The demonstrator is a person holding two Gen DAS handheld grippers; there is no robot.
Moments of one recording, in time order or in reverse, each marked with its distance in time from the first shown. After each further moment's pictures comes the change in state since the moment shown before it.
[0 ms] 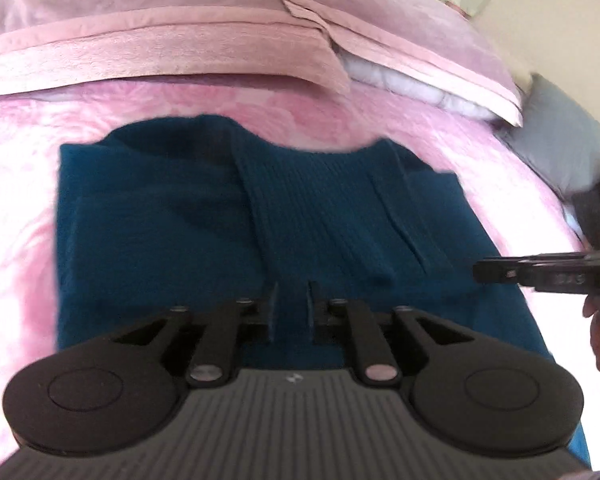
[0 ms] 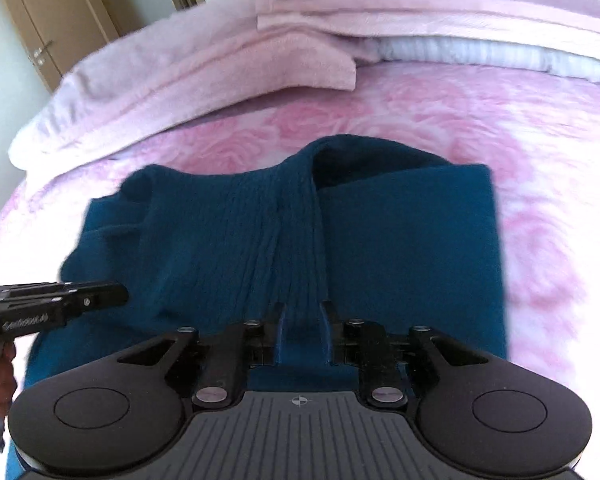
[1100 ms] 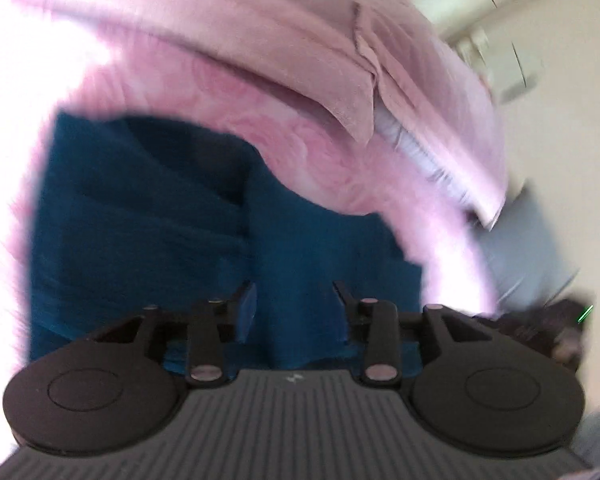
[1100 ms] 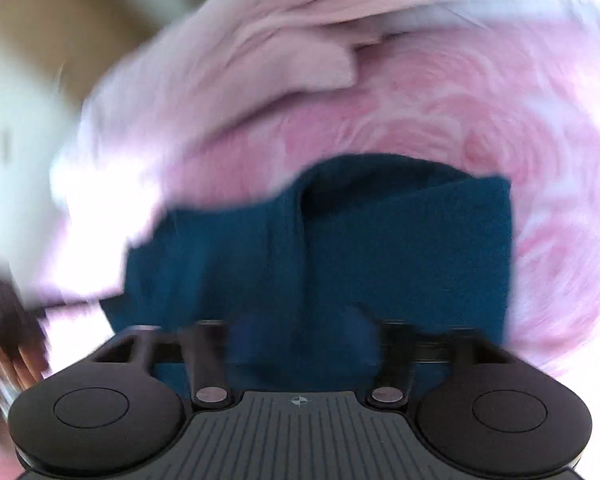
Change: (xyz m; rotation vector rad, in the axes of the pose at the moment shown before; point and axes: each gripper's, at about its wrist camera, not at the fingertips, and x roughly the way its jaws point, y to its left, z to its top) left arm 0.045 0.059 0.056 -0.512 0.047 -0.227; right arm 0.027 -0.094 0.075 0.283 0.112 0.299
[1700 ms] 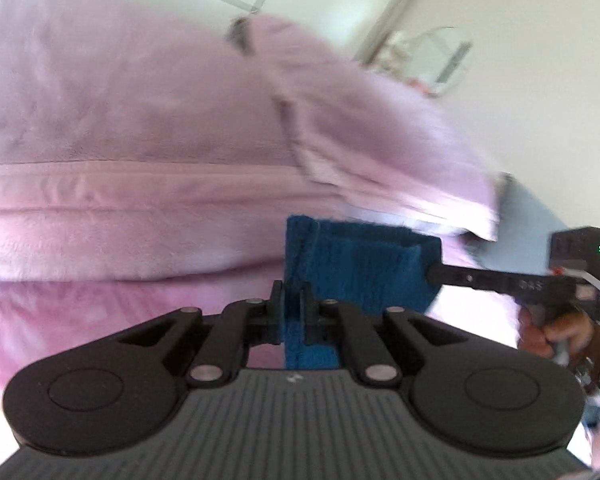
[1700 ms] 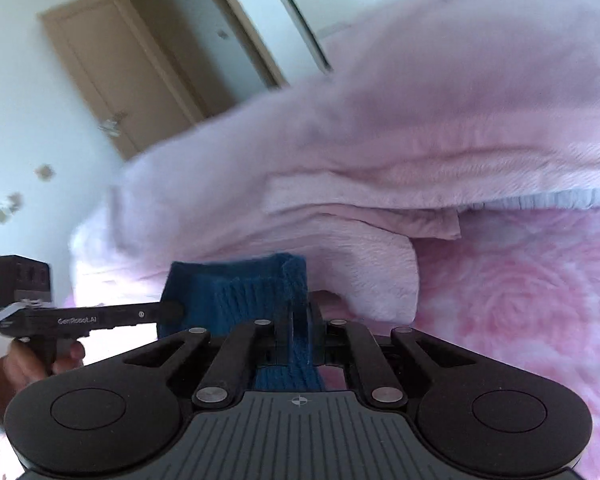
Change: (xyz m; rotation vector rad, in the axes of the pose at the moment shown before) left arm 0.031 -0.040 0.105 0.487 -0.164 -0.092; right arm 0.031 0.014 0.122 -0.388 -0.237 0.097
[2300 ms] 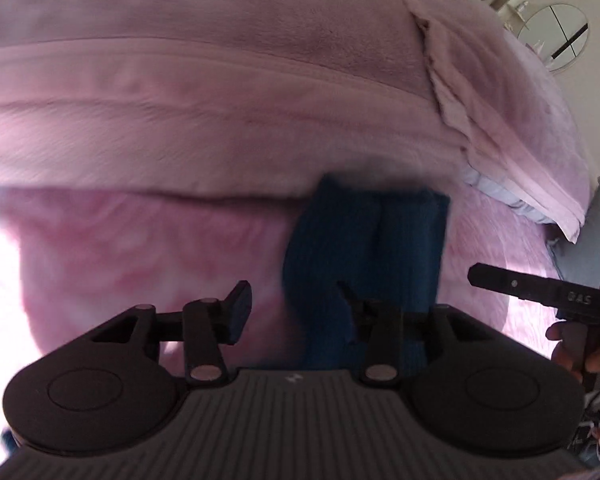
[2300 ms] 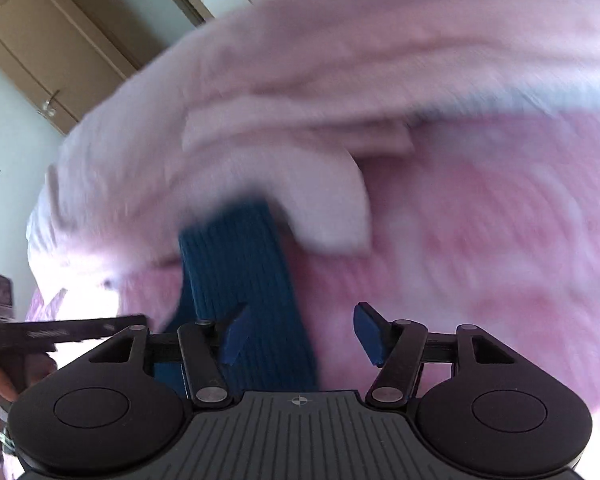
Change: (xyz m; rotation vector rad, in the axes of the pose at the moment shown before) left arm 0.102 0.045 0.032 -0.260 0.259 0.281; right arm 0.075 -0.025 0.014 0.198 0.213 -0.147
